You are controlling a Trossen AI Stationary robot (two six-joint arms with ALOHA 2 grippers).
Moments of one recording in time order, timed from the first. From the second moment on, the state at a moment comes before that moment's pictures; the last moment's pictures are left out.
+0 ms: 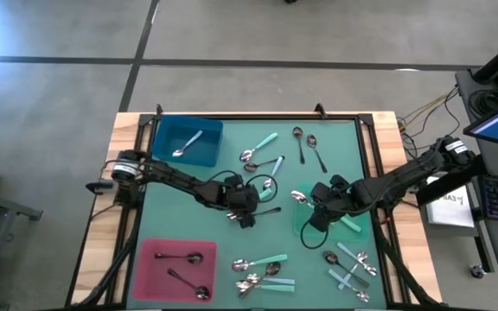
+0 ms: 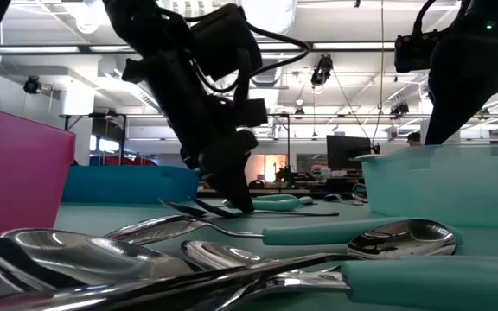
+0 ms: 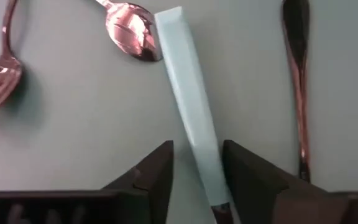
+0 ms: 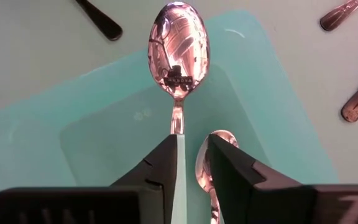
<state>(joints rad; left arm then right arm) -0.11 1.99 1.10 -0.19 -0.32 -0.34 0.37 1.27 0.79 -0.79 0.34 0.86</state>
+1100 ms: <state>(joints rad) -0.10 1.88 1.29 -0.21 -0.42 -0.19 0.37 1.28 0.80 -0.68 0.37 0.85</state>
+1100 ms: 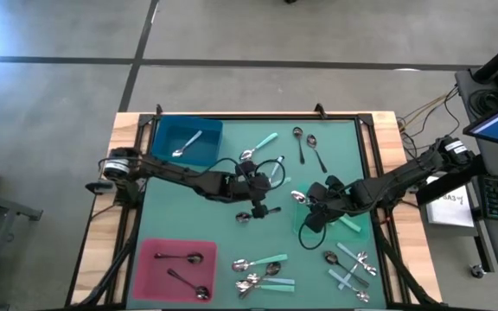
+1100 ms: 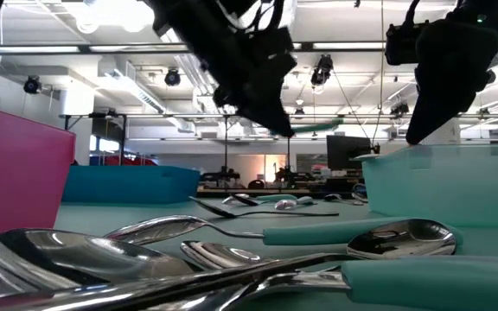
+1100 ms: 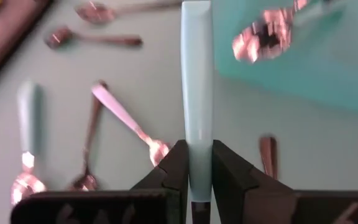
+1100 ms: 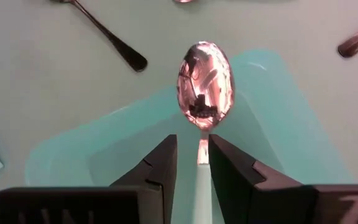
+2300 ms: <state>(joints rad) -0.11 1.66 1.12 0.25 -0.62 -0.14 -0.04 1.28 0.90 0.07 0.23 0.36</state>
